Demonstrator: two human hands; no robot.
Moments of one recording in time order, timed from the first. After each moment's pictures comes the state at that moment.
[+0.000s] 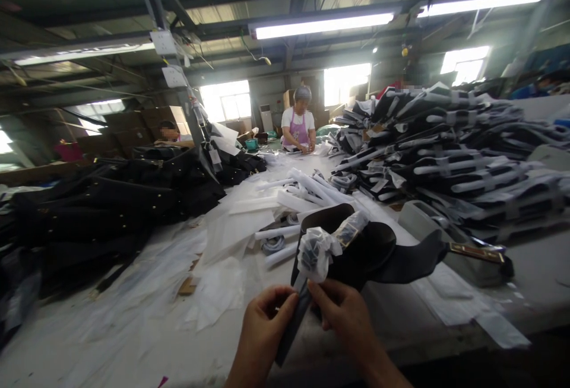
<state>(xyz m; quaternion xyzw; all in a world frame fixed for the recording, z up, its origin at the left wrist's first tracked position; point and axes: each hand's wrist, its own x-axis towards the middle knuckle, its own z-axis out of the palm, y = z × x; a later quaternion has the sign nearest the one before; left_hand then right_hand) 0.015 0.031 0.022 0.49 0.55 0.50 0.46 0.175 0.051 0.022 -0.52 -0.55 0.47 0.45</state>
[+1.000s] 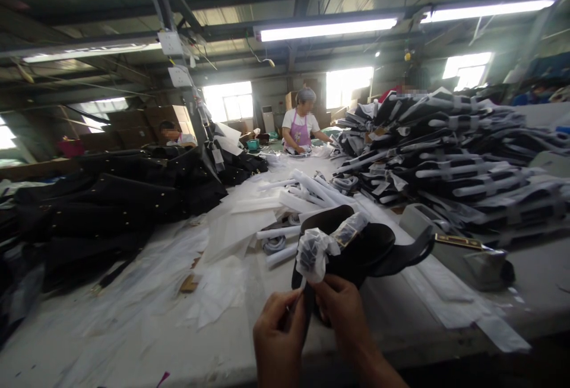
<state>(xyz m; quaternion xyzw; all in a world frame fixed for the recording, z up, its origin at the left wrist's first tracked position) 0.044 0.019 -0.004 0.53 0.55 0.59 0.25 0.159 0.064 0.009 -0.51 -0.42 0.53 0.53</state>
